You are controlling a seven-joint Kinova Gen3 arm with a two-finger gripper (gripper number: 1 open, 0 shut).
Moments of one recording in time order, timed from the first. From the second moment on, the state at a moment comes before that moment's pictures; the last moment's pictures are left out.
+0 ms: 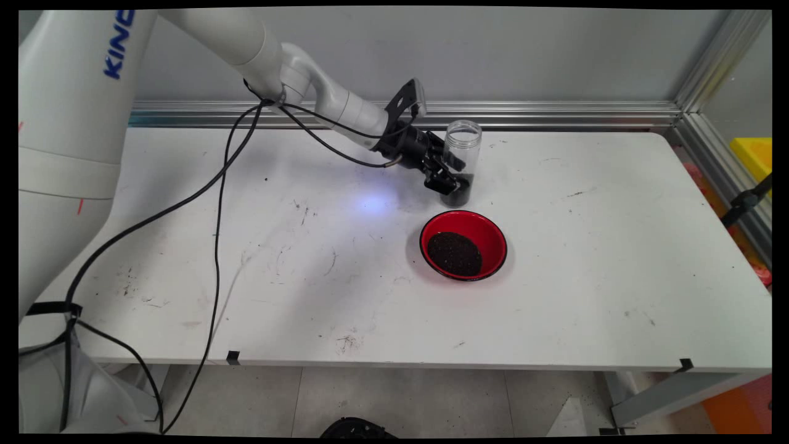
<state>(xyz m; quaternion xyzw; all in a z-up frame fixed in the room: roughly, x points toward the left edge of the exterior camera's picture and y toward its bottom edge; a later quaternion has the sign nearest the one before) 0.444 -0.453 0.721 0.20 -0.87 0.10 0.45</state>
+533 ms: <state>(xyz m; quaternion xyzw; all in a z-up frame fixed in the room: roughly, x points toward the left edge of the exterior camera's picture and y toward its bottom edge) 0.449 -0.457 0.712 0.21 -0.86 0.09 0.45</state>
